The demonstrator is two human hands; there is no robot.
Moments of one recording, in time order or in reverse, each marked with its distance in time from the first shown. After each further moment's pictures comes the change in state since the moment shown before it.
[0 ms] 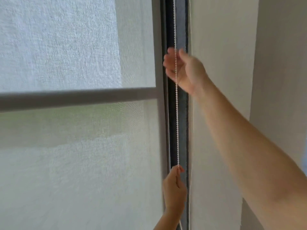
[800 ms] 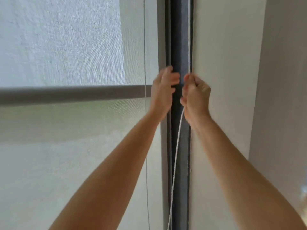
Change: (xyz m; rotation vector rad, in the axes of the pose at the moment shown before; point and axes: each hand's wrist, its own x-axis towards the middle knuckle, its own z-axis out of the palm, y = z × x) left_hand 0.178 0.192 -0.065 -0.395 -0.156 0.104; right_hand -0.063 0.050 0.007 -0.205 0.427 -0.266
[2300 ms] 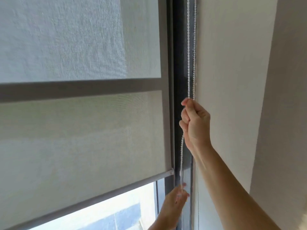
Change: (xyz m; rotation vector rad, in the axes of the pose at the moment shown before) left_hand -0.248 -0.213 -0.027 0.236 -0.362 -0.537; right_hand -0.058 0.048 -0.035 0.197 -0.112 0.116
